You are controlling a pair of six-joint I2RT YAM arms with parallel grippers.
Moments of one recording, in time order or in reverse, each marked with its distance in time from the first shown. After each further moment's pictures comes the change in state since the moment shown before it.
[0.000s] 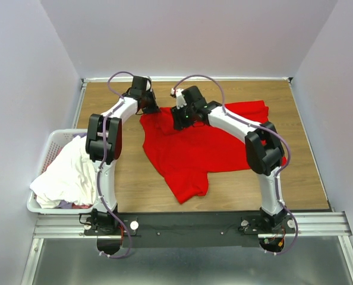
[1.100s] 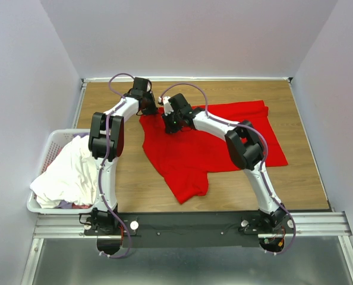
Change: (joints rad) left arm 0.009 0.079 0.055 -0.020 -0.060 0.008; right arm 0.076 0.254 0.160 0.080 -0.021 -0.021
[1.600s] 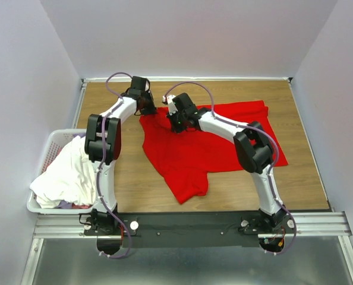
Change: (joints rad) left arm 0.000 -0.055 -0.031 -0.034 0.002 -0.004; right arm 0.000 -0.114 -0.119 0.005 0.088 -0.023
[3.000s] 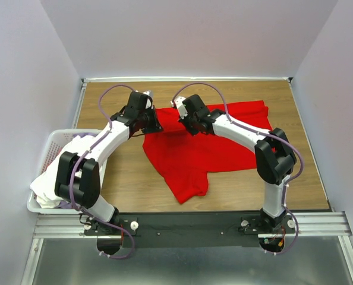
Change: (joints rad) left arm -0.148 -0.645 -0.536 -0.026 0.036 -0.066; right arm -0.007 -0.293 -0.236 -0.096 0.213 -0.209
